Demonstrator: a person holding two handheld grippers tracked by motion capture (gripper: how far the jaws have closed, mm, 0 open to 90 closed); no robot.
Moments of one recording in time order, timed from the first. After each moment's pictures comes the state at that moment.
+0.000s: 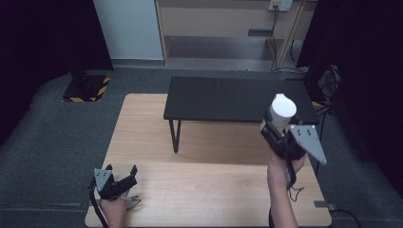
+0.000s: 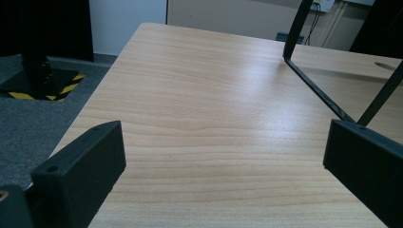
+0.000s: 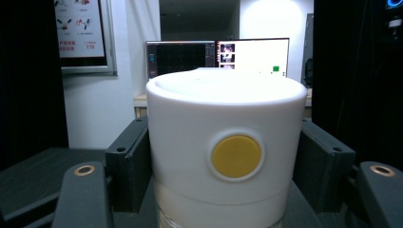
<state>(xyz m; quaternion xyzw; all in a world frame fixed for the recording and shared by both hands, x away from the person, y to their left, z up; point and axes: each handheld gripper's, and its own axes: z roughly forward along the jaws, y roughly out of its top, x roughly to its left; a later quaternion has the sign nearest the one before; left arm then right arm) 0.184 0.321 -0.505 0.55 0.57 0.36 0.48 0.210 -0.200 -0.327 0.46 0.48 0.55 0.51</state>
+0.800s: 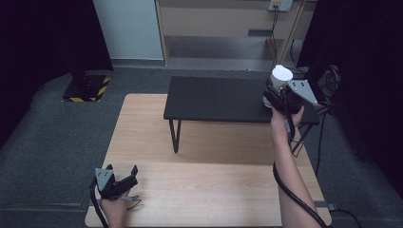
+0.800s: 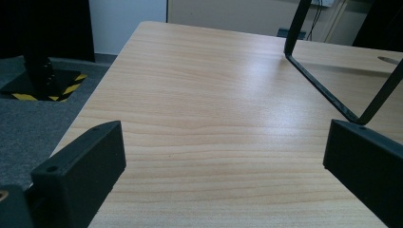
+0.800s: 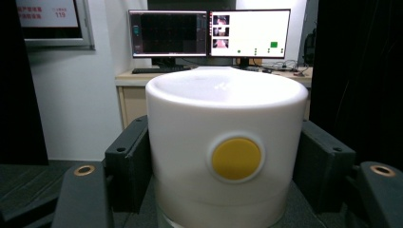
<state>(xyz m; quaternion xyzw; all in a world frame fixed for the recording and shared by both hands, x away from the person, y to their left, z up) 0.185 0.318 -0.504 0.56 0.57 0.37 0.48 0.336 -0.222 -0.308 0.49 0.51 0.51 0.49</state>
